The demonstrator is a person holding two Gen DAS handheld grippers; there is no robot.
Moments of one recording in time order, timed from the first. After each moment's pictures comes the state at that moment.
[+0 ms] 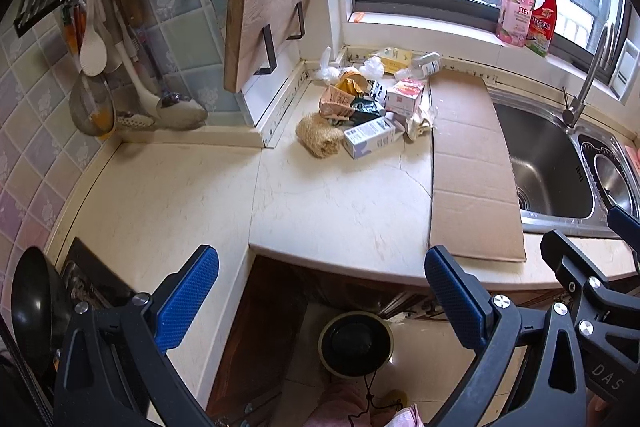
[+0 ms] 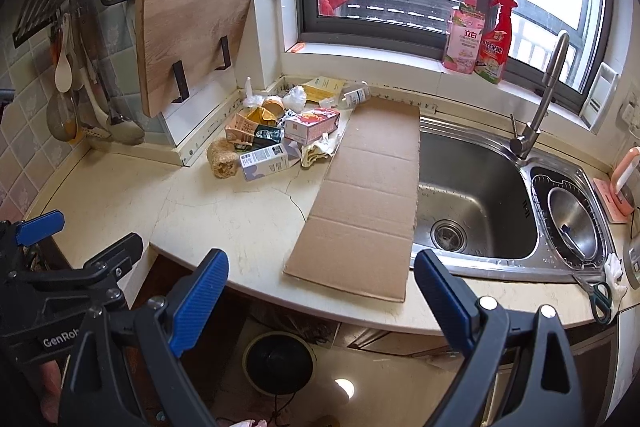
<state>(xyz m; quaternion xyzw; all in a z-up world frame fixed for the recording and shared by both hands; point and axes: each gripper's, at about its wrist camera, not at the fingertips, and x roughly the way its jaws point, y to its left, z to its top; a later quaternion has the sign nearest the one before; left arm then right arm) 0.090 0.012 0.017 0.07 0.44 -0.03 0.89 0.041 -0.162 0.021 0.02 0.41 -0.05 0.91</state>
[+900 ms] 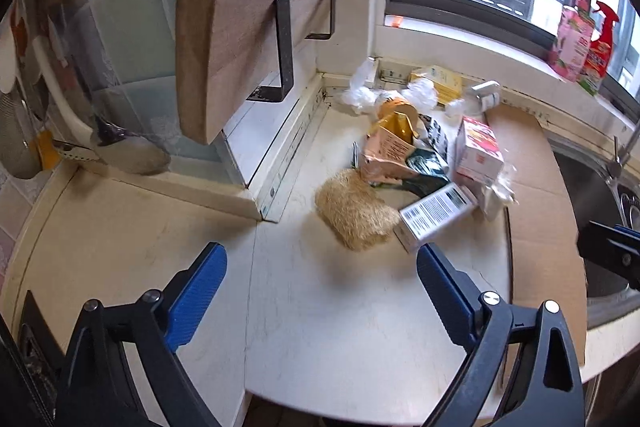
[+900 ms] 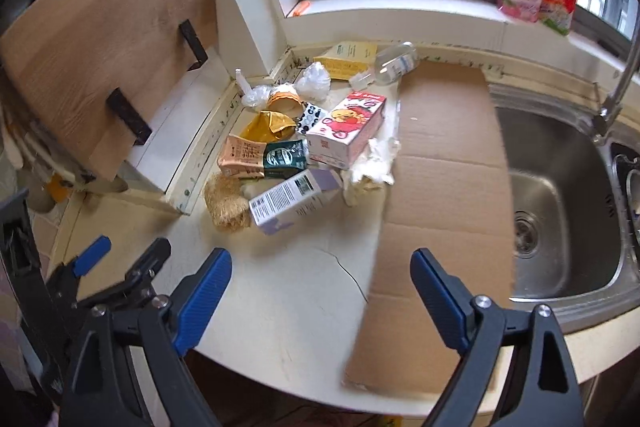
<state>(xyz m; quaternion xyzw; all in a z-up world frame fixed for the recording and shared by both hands) 0.291 0.046 -0.070 0.03 0.43 -0.04 0.90 0.243 -0.172 -0.039 0.13 0.49 -0.01 0.86</state>
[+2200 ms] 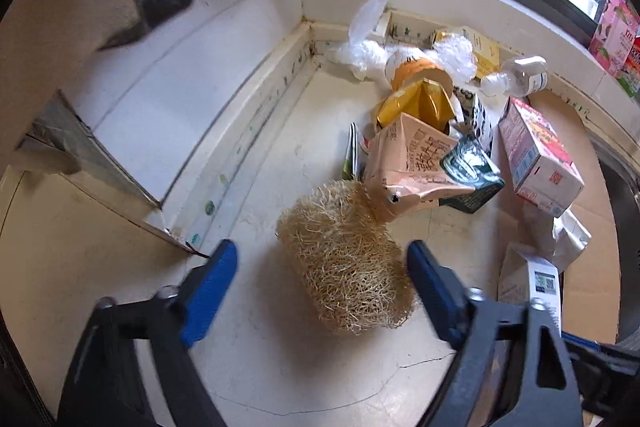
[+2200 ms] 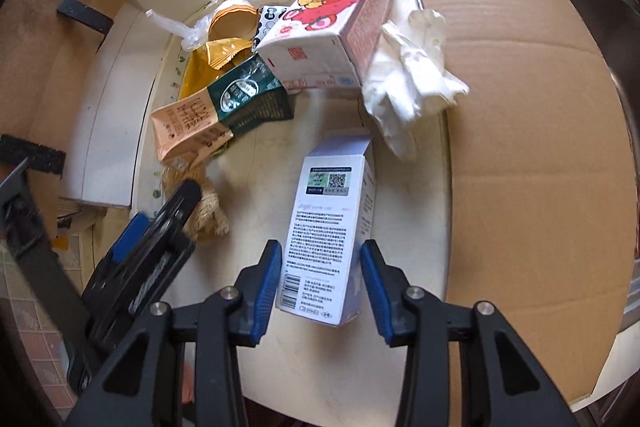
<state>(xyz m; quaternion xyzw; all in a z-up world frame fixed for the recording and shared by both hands) 0.385 0.016 -0.156 0.02 0.49 -0.03 0.87 0.306 -0.164 -0.153 0.27 0.60 0.01 0.75</state>
